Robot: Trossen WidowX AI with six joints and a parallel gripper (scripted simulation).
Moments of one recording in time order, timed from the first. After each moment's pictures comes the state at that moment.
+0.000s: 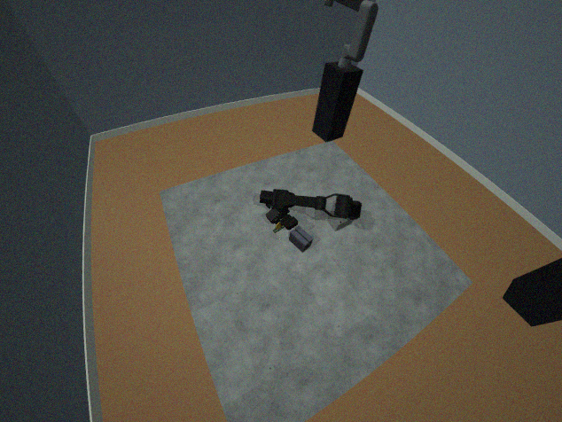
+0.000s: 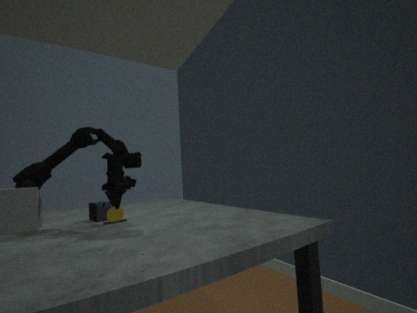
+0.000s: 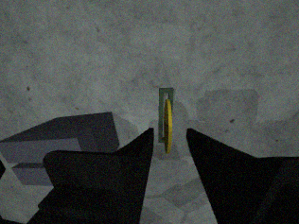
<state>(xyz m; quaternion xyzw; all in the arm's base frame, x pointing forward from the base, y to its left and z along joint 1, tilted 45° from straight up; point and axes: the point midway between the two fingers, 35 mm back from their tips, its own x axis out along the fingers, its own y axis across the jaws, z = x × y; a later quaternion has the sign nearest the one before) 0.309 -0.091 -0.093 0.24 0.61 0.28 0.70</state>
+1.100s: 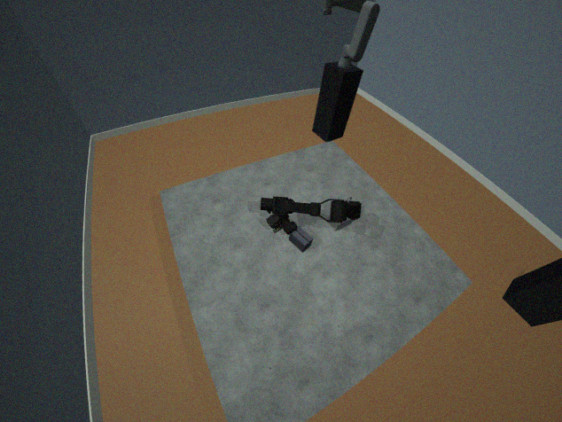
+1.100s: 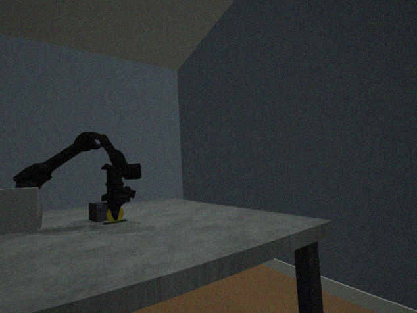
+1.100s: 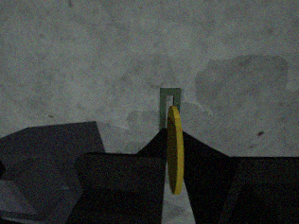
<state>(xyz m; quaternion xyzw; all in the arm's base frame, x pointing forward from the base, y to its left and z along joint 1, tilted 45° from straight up) 0.310 -0.060 -0.125 0.24 0.61 0.28 0.70</state>
